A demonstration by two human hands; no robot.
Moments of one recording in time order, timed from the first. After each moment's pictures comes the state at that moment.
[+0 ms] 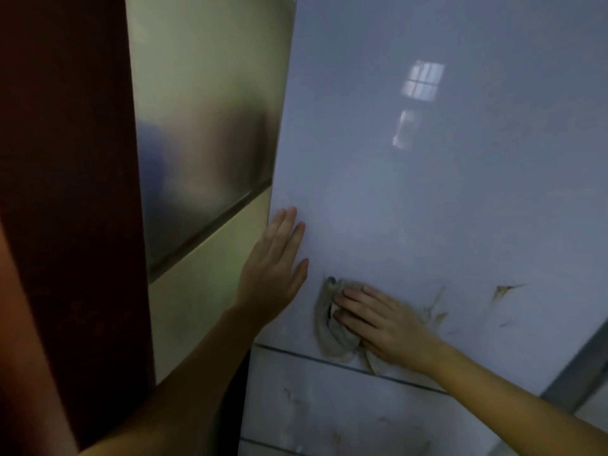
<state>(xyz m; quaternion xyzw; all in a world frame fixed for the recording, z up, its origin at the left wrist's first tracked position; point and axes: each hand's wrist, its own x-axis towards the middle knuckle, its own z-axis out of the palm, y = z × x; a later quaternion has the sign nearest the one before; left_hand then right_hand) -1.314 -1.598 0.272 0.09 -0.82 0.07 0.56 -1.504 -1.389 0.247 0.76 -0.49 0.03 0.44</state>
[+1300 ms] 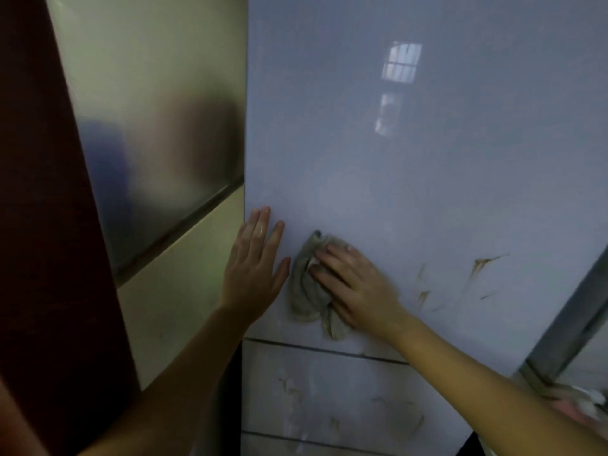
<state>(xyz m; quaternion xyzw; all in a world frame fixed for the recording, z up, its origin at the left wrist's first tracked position) -1.324 -1.604 0.253 0.11 -0.81 0.09 0.56 -1.483 -1.415 0.262 0.69 -0.54 0.16 0.45</state>
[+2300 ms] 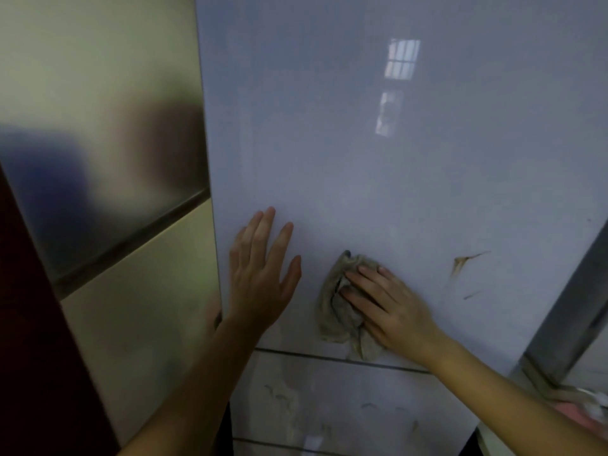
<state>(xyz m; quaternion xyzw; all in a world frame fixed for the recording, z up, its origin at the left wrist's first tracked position) -1.351 -1.541 0.271 0.12 -0.78 0.08 0.61 -1.542 -1.338 0.238 0.68 -0.55 0.14 0.46</state>
